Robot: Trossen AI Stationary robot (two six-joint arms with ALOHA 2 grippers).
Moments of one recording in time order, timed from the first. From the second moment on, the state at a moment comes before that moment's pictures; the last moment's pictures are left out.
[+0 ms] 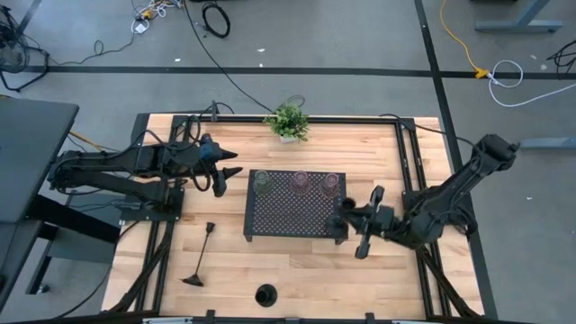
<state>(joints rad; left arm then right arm) 0.02 0.84 0.84 -0.46 -0.34 -0.20 0.74 1.20 0.77 0.49 1.06 -0.02</state>
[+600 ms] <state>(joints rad) 0.02 0.84 0.84 -0.46 -0.34 -0.20 0.74 1.34 0.77 0.61 1.14 -0.09</state>
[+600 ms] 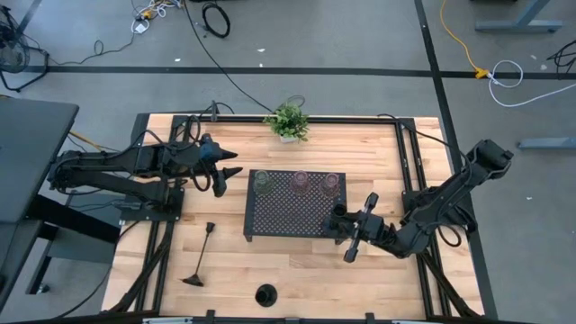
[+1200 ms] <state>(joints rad) 0.02 0.84 0.84 -0.46 -0.35 -0.21 0.69 1.34 0.72 0.88 1.05 -0.26</state>
